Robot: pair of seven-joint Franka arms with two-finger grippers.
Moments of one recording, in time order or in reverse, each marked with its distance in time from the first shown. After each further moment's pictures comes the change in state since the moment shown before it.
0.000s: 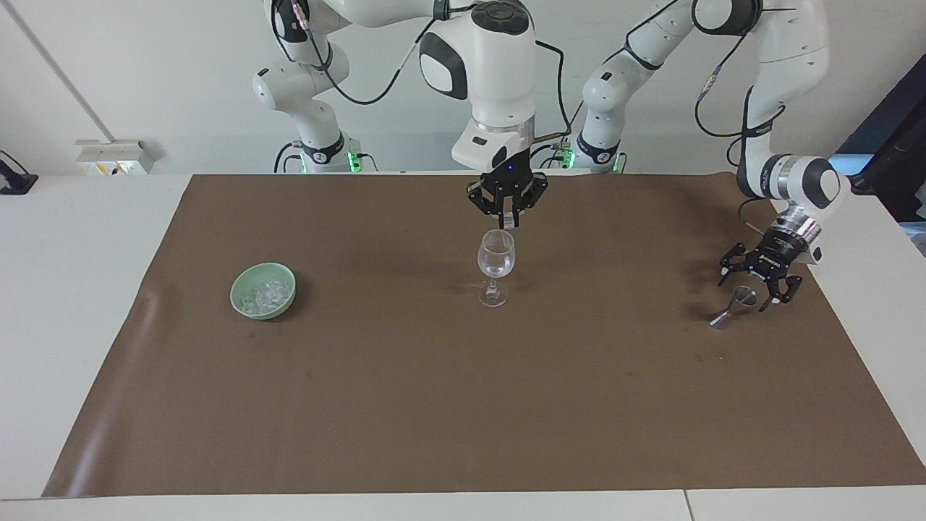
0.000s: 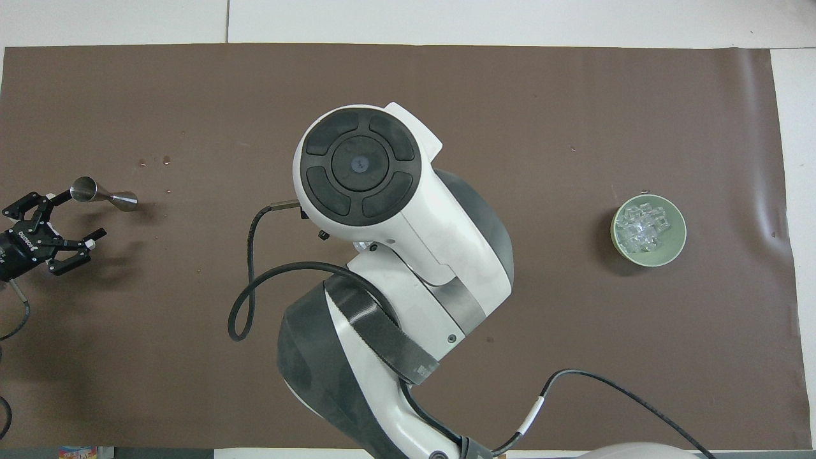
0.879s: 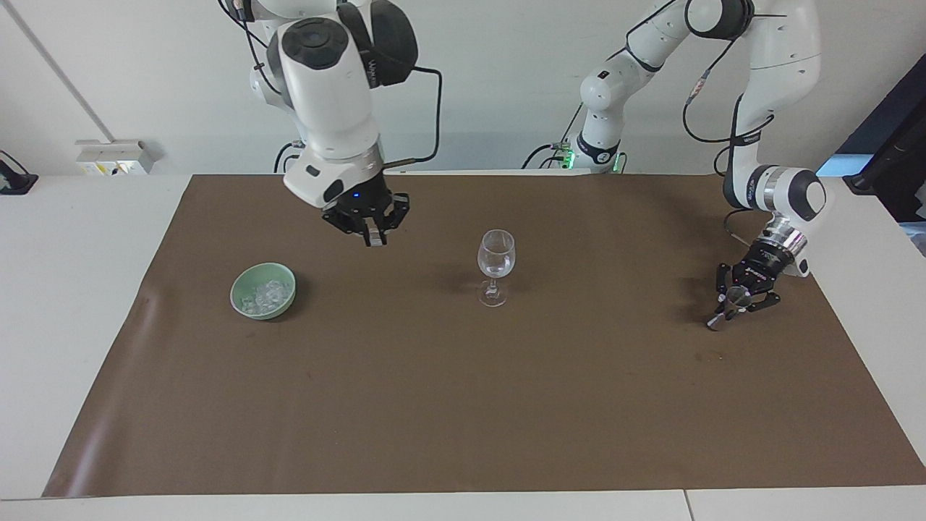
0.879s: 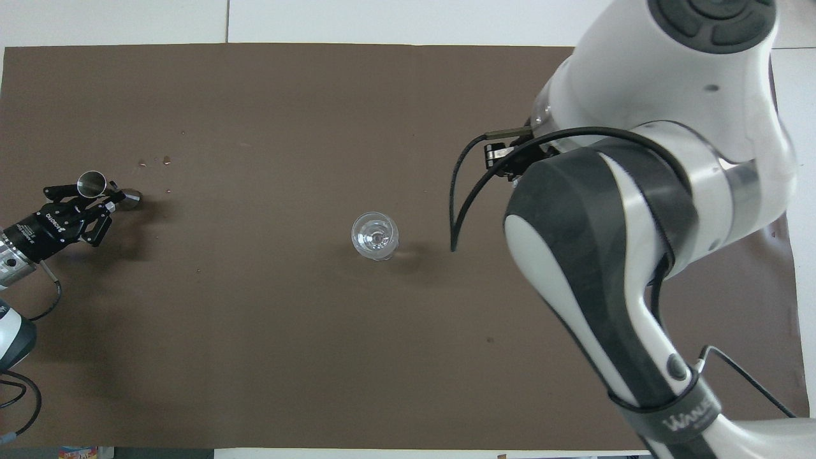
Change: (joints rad) left arm -0.107 0.027 -0.006 0.000 -0.177 0.078 0.000; right arm -0.264 -0.135 -0.008 -0.088 0.020 -0.190 -0.267
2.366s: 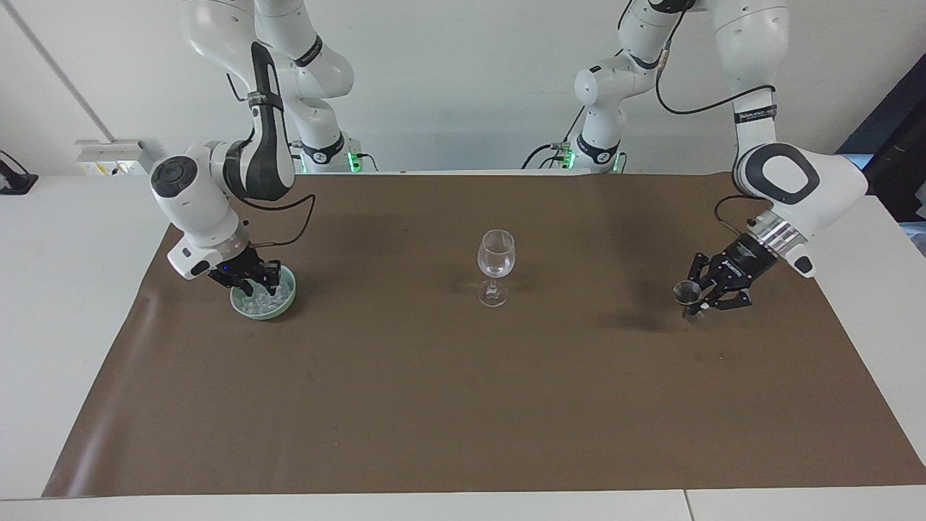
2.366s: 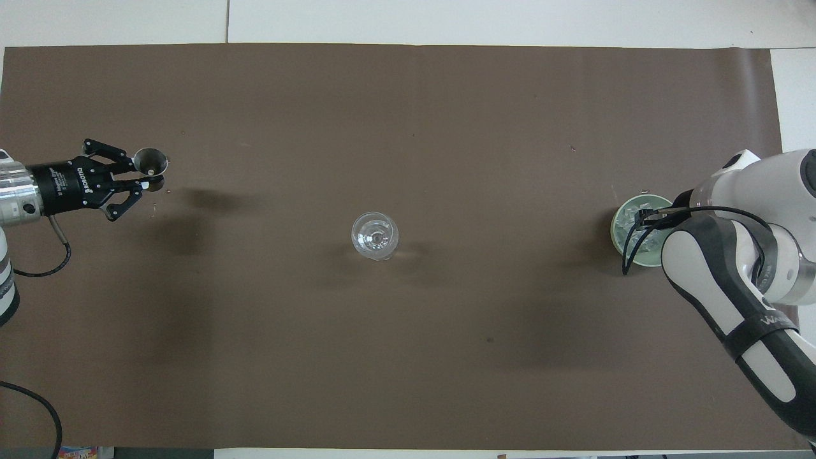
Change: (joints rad) left arm -0.273 -0.155 0.009 0.094 0.477 0.167 -0.322; right arm -0.481 -0.180 -0.023 -0.875 -0.012 0.666 -0.464
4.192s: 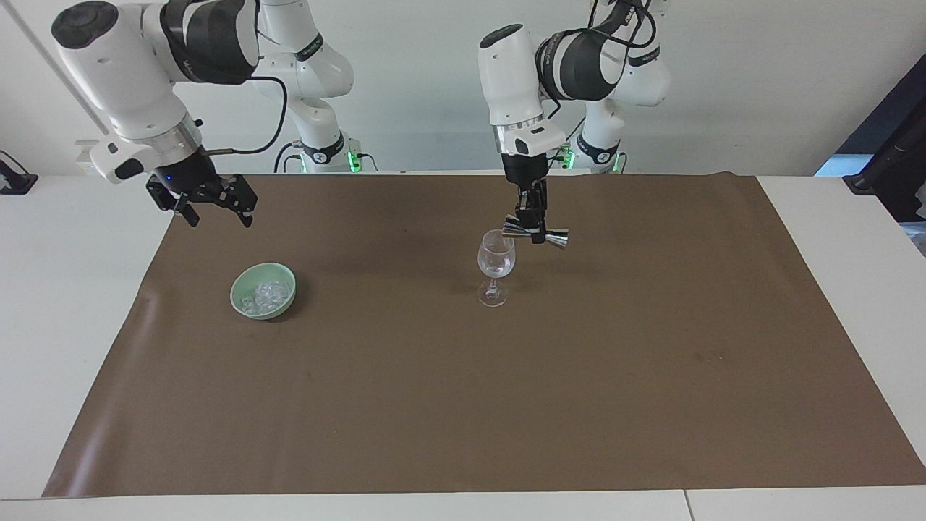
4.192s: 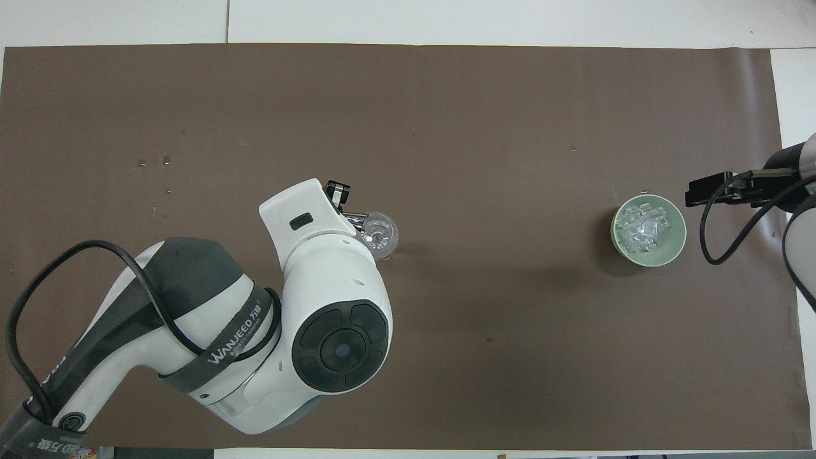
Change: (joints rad) left arm -0.900 -0.237 -0.031 0.082 1.476 -0.100 -1.178; right arm 0.028 -0.151 -0.001 0.308 -0.018 -0.446 0.067
